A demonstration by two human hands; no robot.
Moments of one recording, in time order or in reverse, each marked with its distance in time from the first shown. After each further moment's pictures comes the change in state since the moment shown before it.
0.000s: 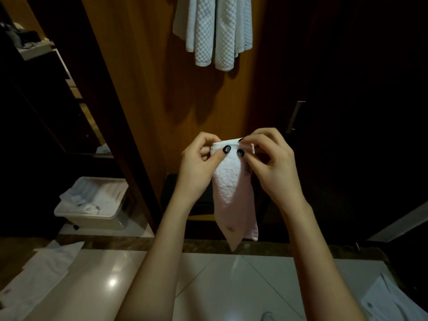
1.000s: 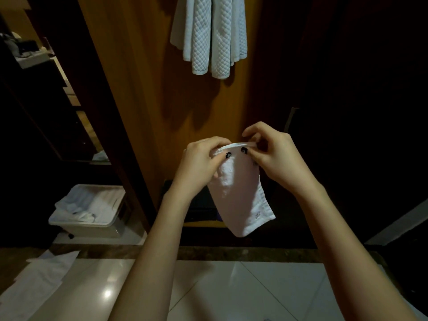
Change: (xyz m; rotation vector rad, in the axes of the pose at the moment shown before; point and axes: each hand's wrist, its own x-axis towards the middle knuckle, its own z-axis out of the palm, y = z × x) left_hand 0.023 0.003 -0.003 0.491 -0.143 0.116; right_hand 0.031 -0.006 -0.025 -0.093 -0.225 0.080
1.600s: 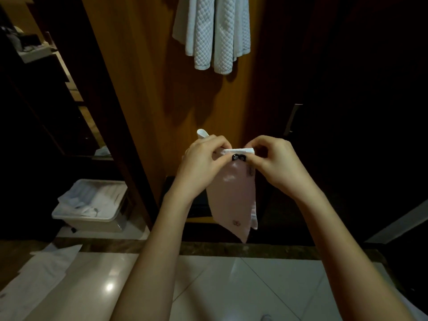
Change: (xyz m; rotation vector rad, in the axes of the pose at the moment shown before) left_hand -0.011 0.009 -0.002 0.145 -0.034 0.043; right_hand -0.014 0.003 0.009 0.003 -0.052 0.131
